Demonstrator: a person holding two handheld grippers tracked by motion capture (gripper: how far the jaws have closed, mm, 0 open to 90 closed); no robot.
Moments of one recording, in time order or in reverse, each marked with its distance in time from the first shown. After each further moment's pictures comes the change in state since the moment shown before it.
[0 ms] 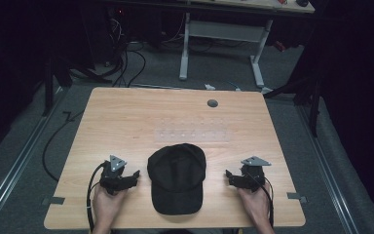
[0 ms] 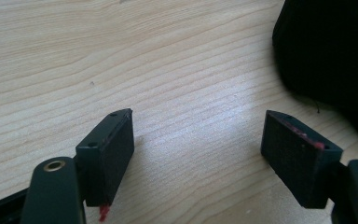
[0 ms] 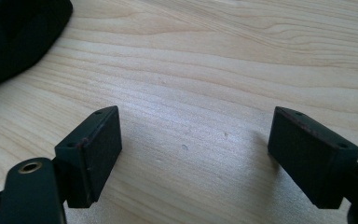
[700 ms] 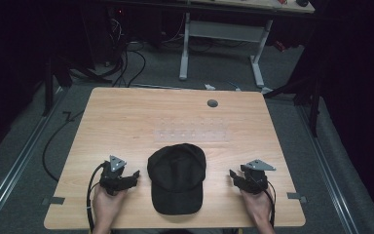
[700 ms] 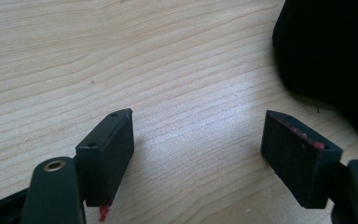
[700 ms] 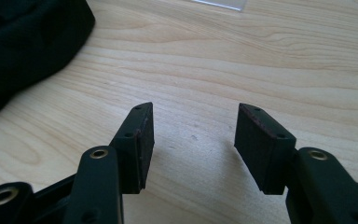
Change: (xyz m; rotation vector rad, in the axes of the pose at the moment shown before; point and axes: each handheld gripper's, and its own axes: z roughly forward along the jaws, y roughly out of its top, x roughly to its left) left arm 0.000 0.000 -0.001 0.000 0.003 0.001; right arm 0.001 -0.007 -0.016 -0.060 0.034 0.012
